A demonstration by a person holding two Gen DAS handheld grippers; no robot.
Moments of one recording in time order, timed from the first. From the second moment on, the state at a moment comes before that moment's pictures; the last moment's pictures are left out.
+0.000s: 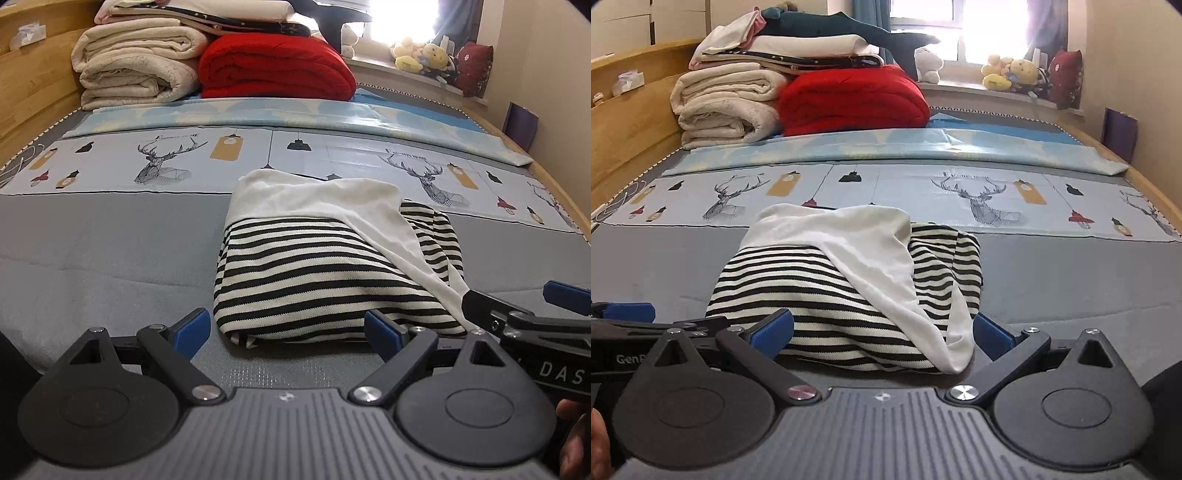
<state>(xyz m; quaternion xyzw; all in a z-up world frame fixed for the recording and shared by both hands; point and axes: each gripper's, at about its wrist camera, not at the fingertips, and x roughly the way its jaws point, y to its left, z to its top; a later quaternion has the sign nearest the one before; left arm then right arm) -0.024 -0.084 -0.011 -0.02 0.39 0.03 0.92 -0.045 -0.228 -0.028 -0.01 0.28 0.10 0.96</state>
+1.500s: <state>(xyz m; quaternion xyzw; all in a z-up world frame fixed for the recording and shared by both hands) -0.021 -0.087 -0.014 -0.02 0.39 0.03 0.92 -0.044 -0.232 -0.029 -0.01 0.28 0.09 0.96</state>
